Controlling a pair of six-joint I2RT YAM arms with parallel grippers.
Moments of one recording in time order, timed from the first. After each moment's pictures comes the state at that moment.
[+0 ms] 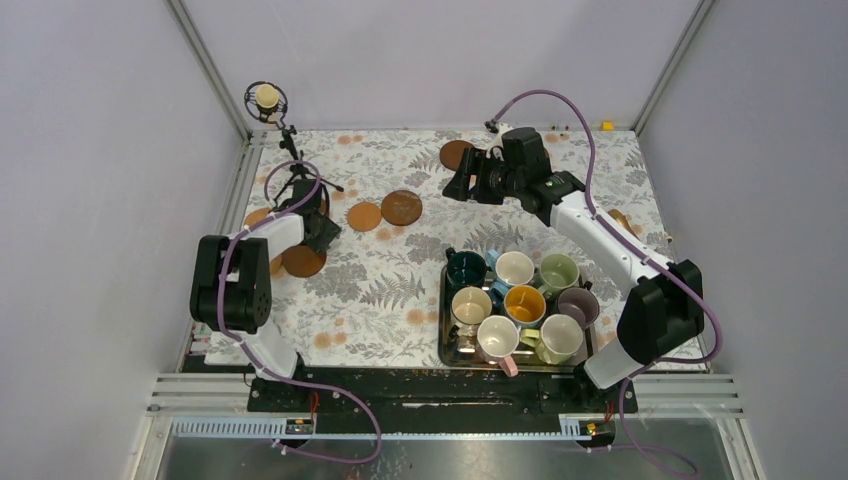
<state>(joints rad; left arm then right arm) -0.07 1.71 0.97 -0.32 -0.14 -0.92 0.47 1.57 1.35 -0.36 -0.30 0.53</state>
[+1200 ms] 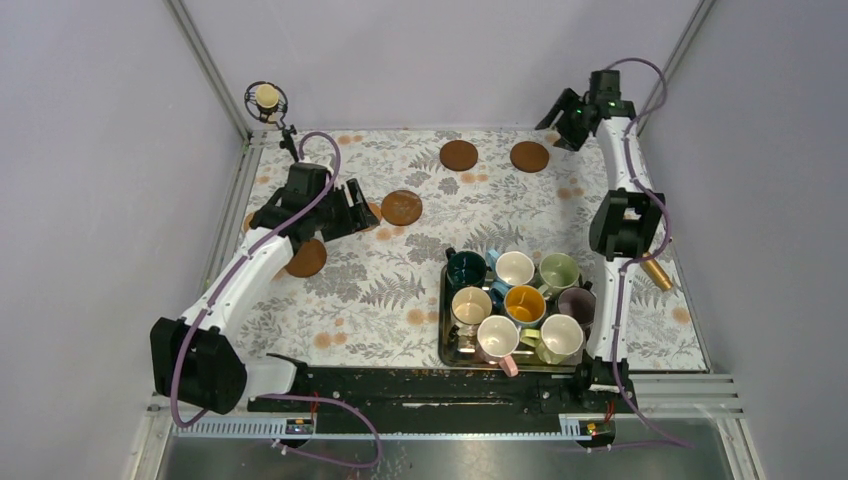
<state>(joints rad) -0.27 1.28 1.08 -0.57 0.20 -0.55 -0.05 2.46 2.48 -0.83 -0.31 0.57</state>
